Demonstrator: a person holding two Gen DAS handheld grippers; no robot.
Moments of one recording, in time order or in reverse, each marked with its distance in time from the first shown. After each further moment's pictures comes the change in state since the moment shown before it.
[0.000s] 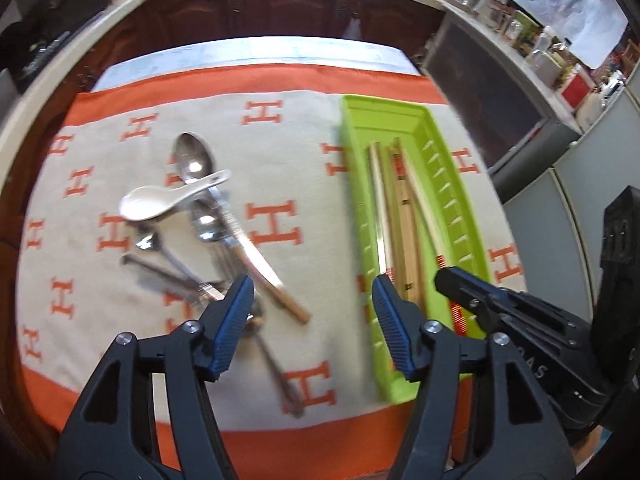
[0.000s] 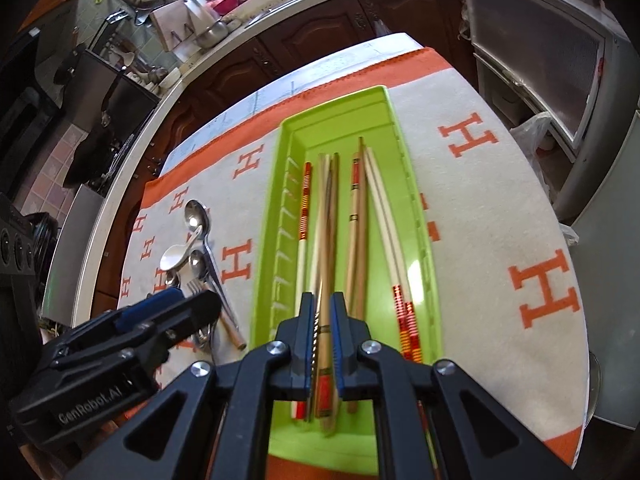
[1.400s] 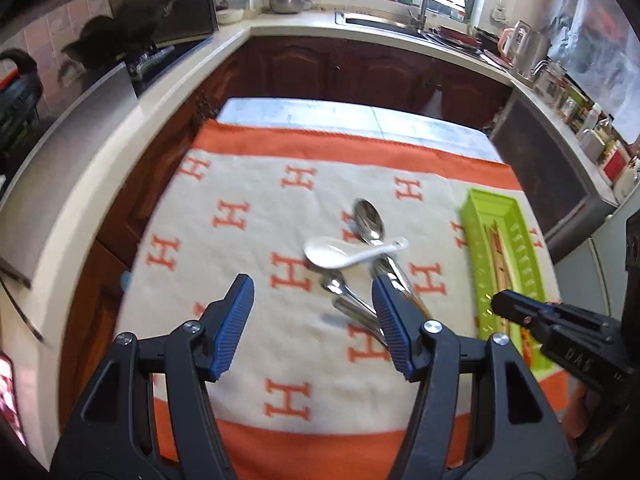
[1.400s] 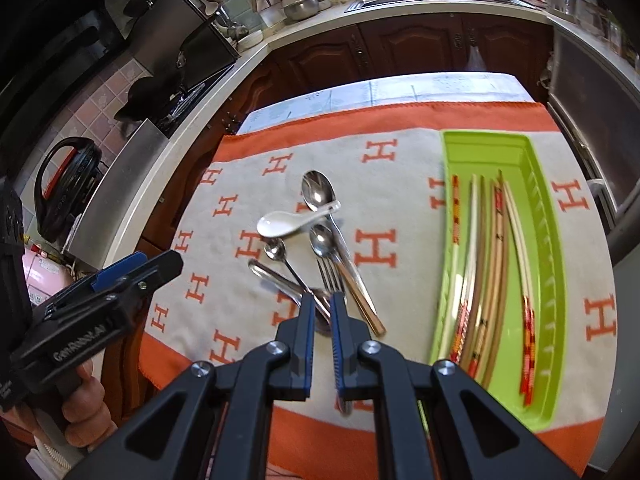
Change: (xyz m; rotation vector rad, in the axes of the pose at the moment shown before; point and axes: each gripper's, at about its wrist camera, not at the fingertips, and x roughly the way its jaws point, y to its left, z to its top) left arm -0.098 0.151 0.001 -0.134 -0.193 0.162; right arm -0.009 0.133 -0.006 -0.229 0.042 0.063
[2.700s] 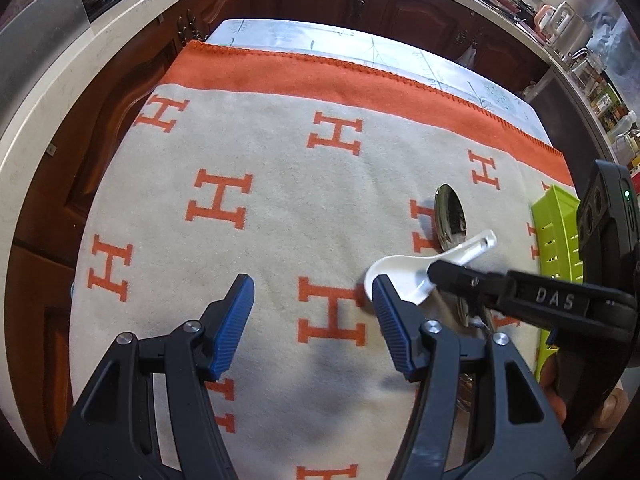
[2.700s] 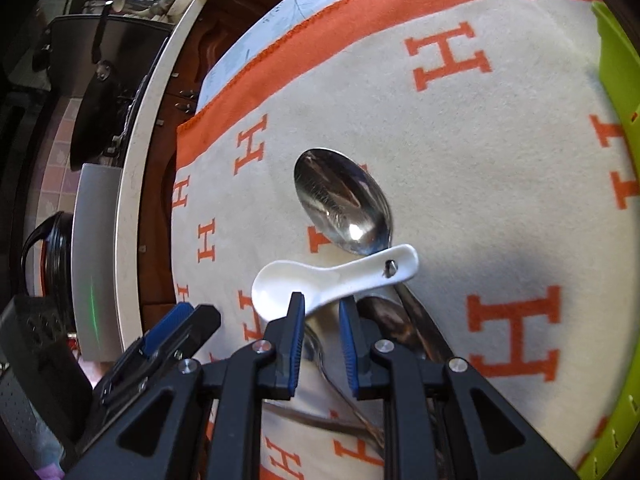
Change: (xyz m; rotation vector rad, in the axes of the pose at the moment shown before) left arm 0.167 0.052 0.027 -0.074 0.235 -0.051; right arm 0.190 -0.010 0.070 0.346 0.292 0.188
